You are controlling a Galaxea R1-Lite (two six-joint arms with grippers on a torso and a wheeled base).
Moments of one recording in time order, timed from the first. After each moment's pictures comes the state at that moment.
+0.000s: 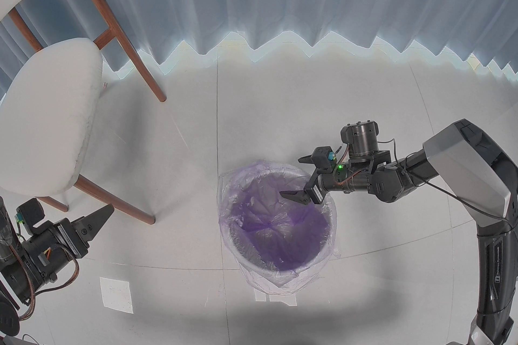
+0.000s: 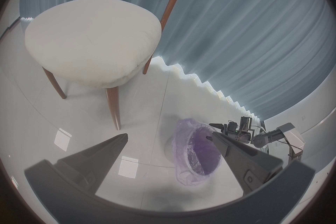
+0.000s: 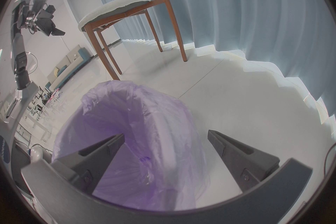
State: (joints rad) left arm -0.14 1.18 -0.13 -0.82 -0.12 -0.50; right arm 0.41 2.37 -1.46 -0.38 0.46 -0.54
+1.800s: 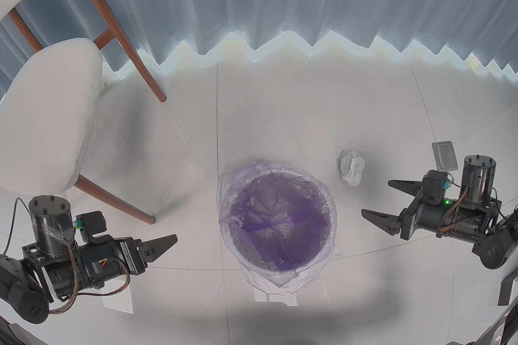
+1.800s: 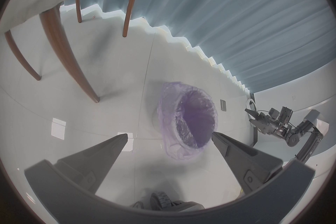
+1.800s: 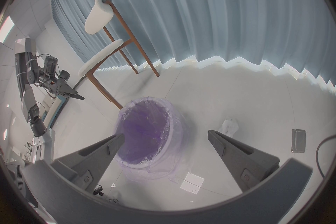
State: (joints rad) left arm -0.35 1.51 -0.19 -0.88 -0.16 -0.49; right arm 0.26 1.74 -0.39 -1.00 0.42 -0.16
